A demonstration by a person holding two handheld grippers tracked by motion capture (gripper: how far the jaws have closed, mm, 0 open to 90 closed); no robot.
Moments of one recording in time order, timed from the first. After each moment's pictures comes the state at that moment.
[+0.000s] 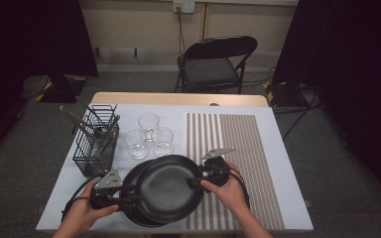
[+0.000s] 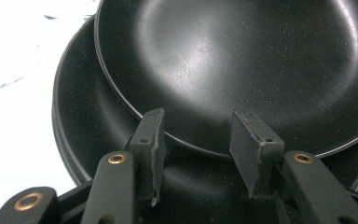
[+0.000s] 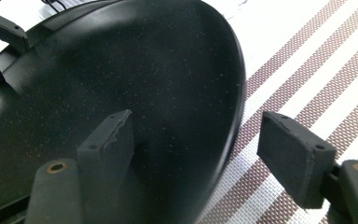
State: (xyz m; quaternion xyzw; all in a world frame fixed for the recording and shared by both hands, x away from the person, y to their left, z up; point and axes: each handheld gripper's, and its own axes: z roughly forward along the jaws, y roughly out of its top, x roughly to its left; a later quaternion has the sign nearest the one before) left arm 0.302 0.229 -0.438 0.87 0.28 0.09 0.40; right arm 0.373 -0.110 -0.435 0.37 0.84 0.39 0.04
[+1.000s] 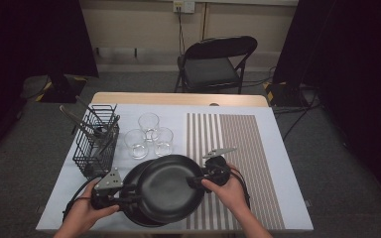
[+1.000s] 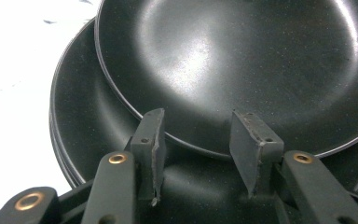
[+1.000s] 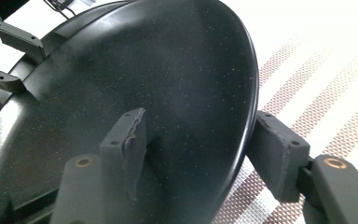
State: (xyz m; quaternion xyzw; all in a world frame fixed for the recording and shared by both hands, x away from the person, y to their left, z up) left arm 0.302 0.229 -0.440 0.86 0.28 0.09 0.41; right arm 0.372 -0.112 -0.434 0.39 0.83 0.40 0.01
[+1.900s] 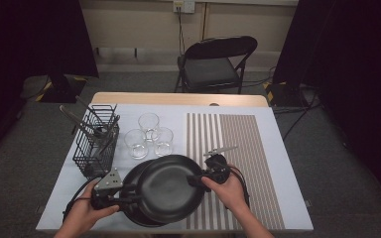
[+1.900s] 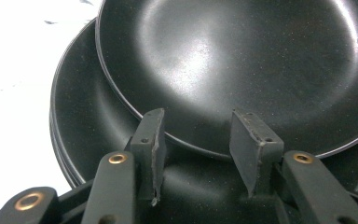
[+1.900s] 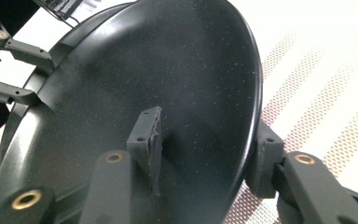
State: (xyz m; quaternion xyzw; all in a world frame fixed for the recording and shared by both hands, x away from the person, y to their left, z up) left arm 0.302 0.229 -0.440 0.86 0.28 0.09 0.41; right arm 0.373 -0.111 -0.431 0.43 0.81 0.39 -0.03
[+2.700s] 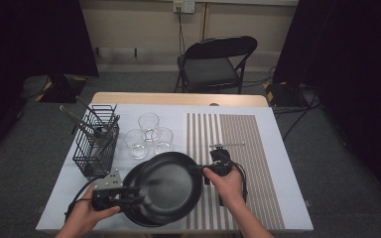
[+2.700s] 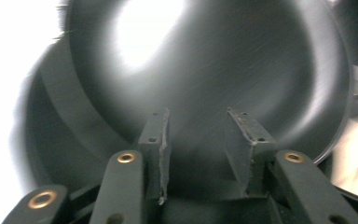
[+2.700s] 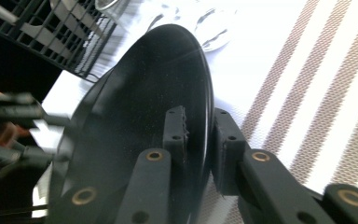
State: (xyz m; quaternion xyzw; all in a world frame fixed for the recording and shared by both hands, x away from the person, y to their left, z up) left arm 0.299 0.222 -0.444 0.85 0.27 0.05 0.45; right arm 0.380 -0.113 -0.420 0.50 0.74 0.44 -0.08
